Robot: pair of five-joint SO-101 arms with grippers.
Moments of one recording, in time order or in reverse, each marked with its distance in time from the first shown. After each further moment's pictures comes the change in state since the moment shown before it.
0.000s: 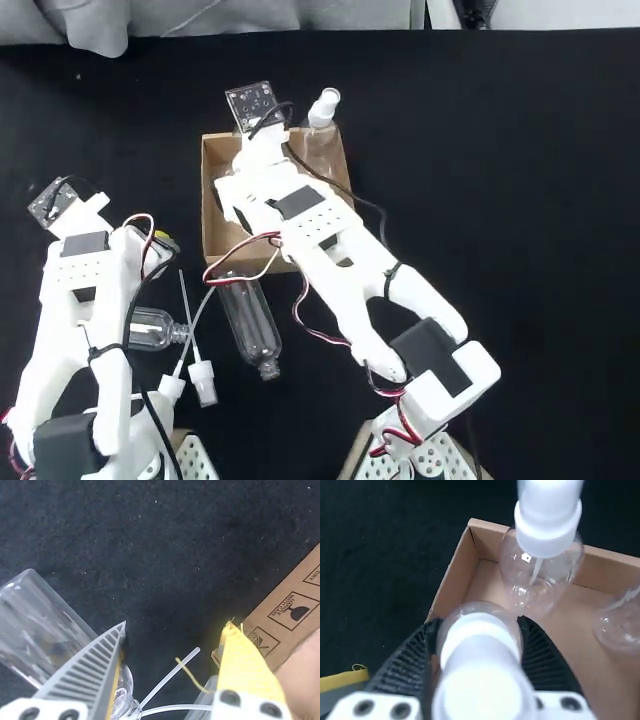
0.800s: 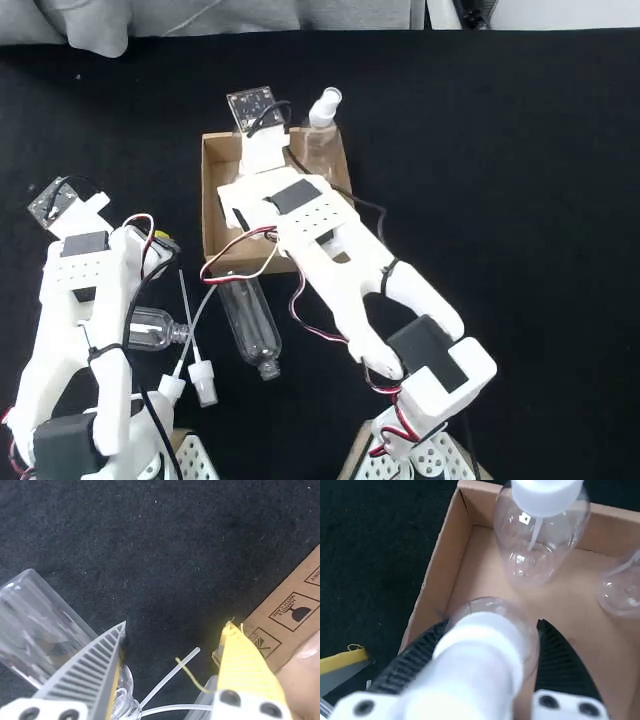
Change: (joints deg) left arm 0.0 0.0 0.0 0.0 0.0; right arm -0.4 0.3 -3.9 9.9 -3.2
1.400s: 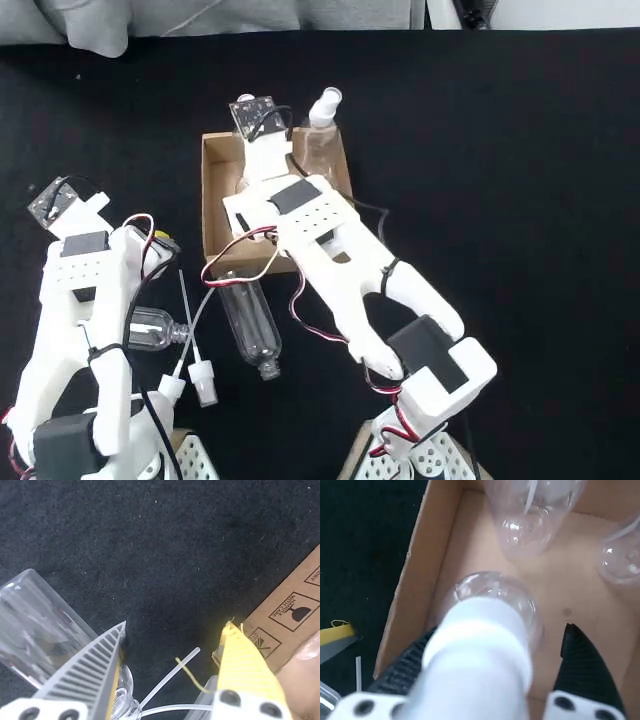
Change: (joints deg) left arm 0.0 0.0 0.0 0.0 0.0; right arm 0.0 0.0 0.0 6.8 -0.2
